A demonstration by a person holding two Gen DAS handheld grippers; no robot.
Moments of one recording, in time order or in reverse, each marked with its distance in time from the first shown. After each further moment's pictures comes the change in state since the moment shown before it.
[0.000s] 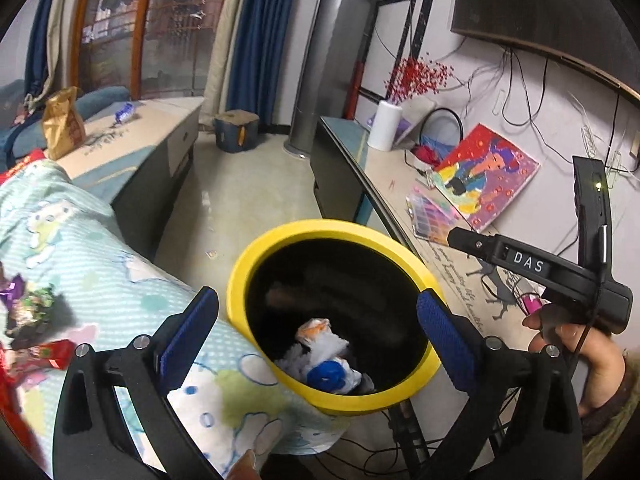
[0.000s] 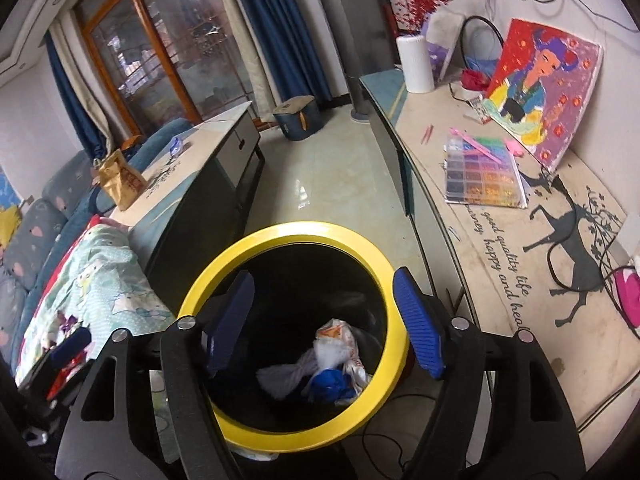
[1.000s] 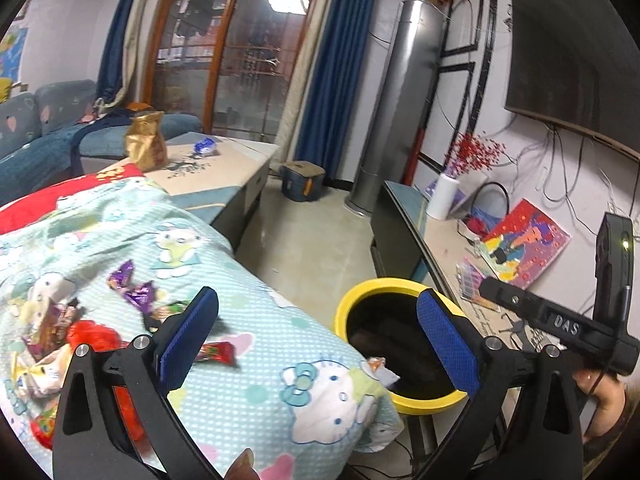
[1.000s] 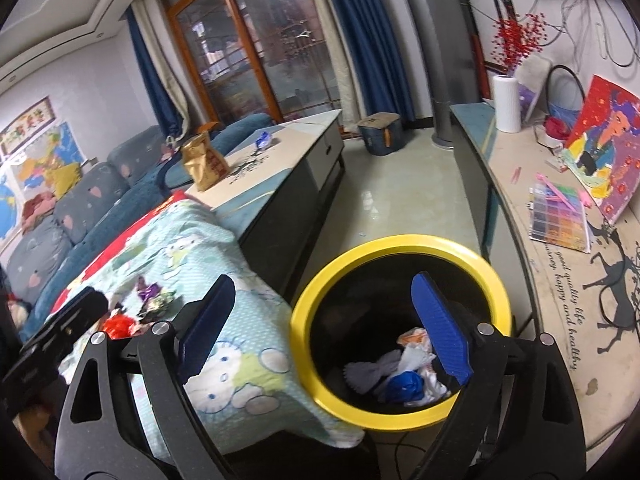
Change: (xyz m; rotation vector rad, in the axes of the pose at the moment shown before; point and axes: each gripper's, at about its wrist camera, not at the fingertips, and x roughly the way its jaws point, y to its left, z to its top) left arm -0.120 0.075 0.001 -0.137 -0.205 0.184; right arm -0.049 0.099 -0.014 -0.178 -0.040 0.230
